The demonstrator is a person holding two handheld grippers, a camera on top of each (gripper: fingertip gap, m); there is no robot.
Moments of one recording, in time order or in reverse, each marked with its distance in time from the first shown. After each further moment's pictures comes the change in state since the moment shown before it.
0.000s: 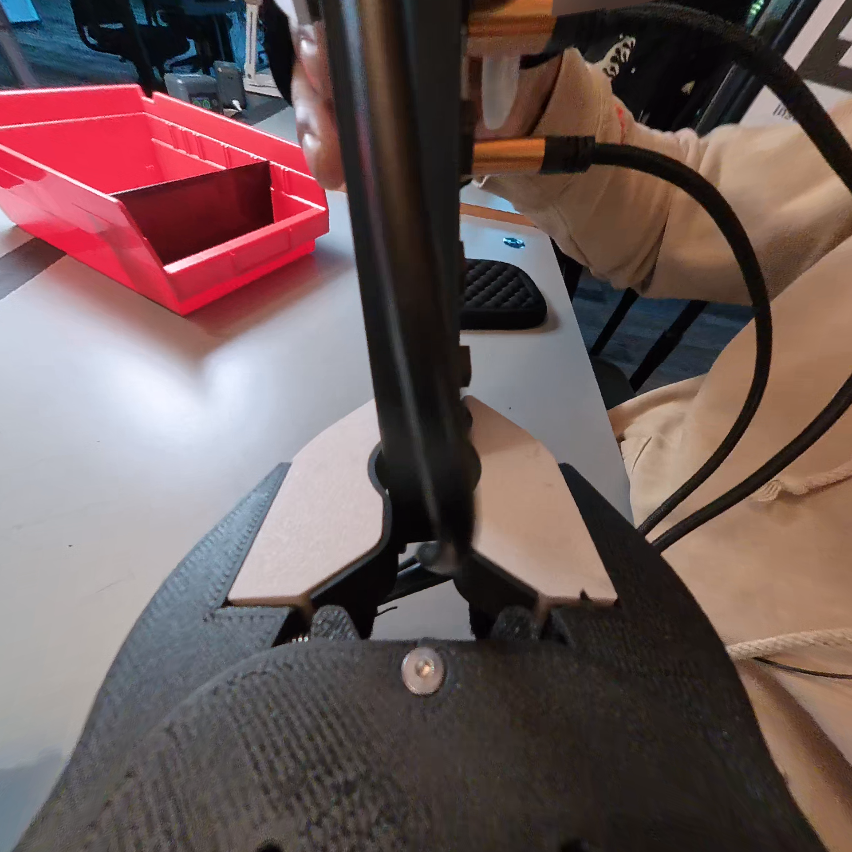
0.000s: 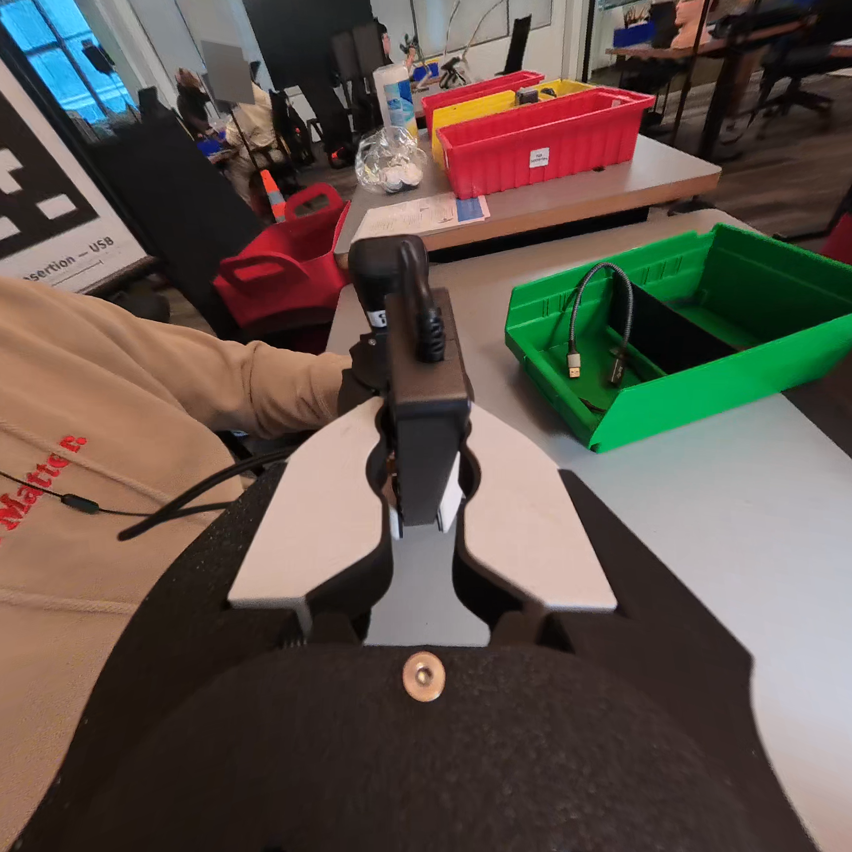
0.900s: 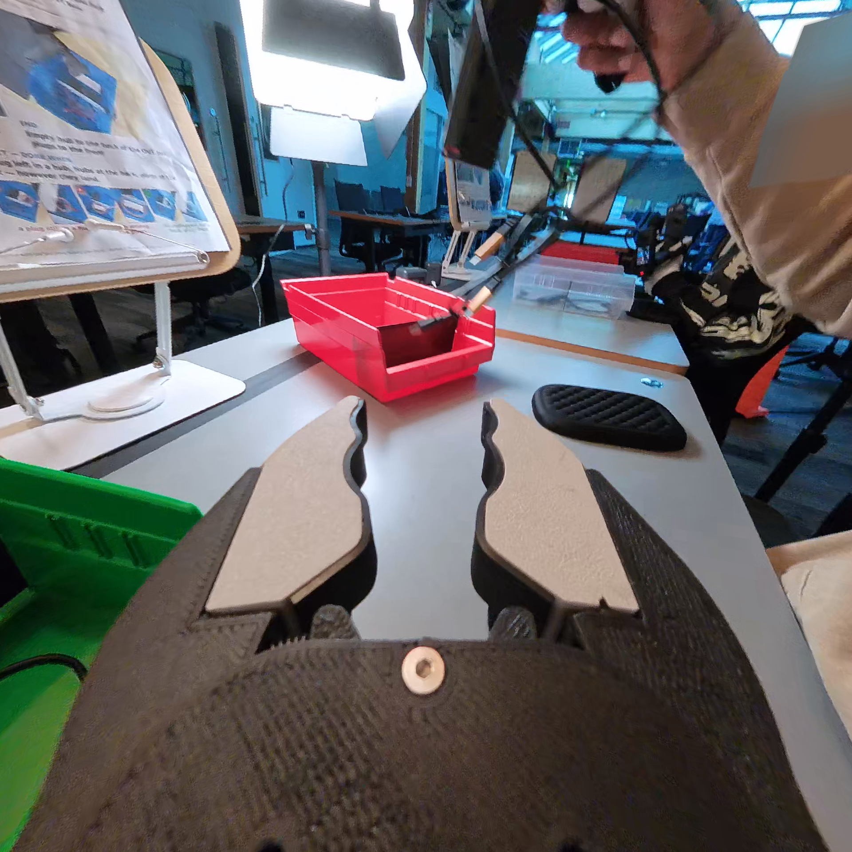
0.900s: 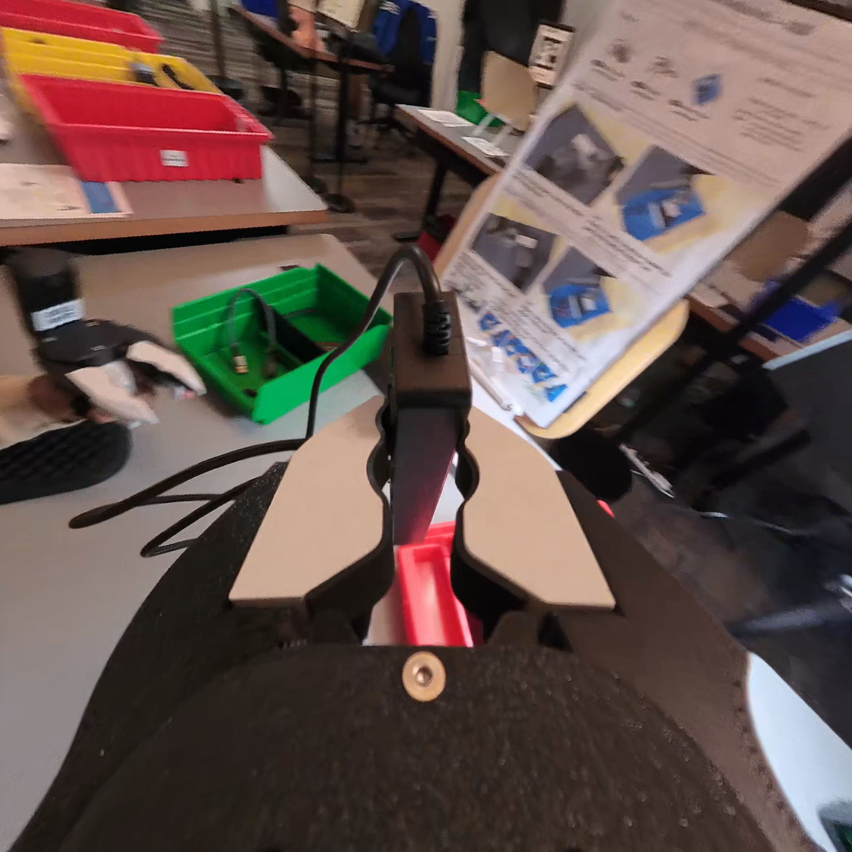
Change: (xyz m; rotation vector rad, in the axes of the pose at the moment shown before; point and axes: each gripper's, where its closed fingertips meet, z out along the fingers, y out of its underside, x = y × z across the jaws) left arm -0.069 -0.034 -0.074 0.343 -0.354 0.014; right arm 0.093 -0.135 -0.220 -0.086 0.735 -0.221
